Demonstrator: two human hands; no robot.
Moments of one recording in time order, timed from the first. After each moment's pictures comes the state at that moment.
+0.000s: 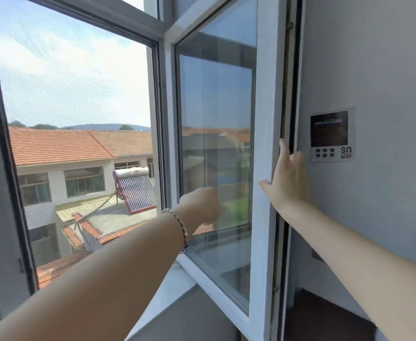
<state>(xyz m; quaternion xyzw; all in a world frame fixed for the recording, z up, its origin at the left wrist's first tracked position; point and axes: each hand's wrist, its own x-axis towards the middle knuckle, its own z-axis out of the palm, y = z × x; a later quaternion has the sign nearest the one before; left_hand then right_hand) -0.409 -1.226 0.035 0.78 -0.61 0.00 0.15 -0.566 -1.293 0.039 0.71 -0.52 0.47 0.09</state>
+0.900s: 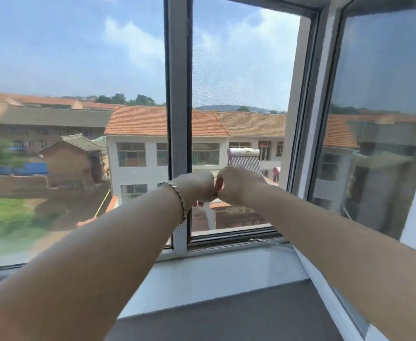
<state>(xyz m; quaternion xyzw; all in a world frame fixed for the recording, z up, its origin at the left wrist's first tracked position) -0.230 -1.023 0.026 0.91 -0.39 -0.01 0.12 -0.318 -1.084 0.039 0.98 -0.17 0.14 -0.03</state>
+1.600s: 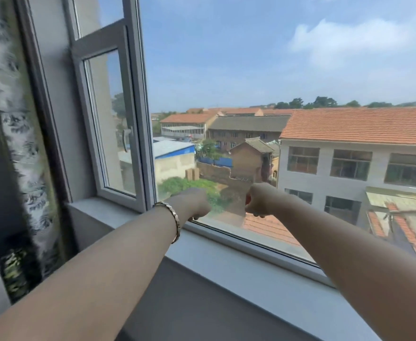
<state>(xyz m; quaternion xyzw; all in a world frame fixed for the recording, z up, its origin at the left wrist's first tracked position) -0.107 -0.477 -0.007 0.99 0.07 0.01 0.12 -0.074 -0.639 -0.001 0.98 0.17 0.02 -0.09</state>
